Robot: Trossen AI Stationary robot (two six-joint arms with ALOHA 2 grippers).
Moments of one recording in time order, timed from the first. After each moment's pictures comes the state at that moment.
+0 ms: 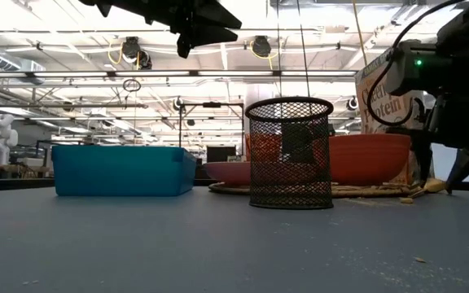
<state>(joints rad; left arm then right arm) 0.05 1.38 0.96 0.17 -0.05 -0.13 -0.09 1.02 0.36 -0.81 0.37 1.90</state>
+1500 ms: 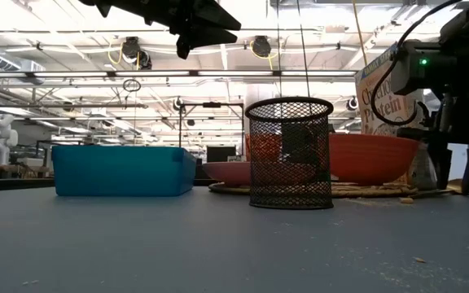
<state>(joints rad) 0.05 1.38 0.96 0.15 -0.05 -0.13 -0.09 0.99 0.37 -0.90 0.21 1.85</state>
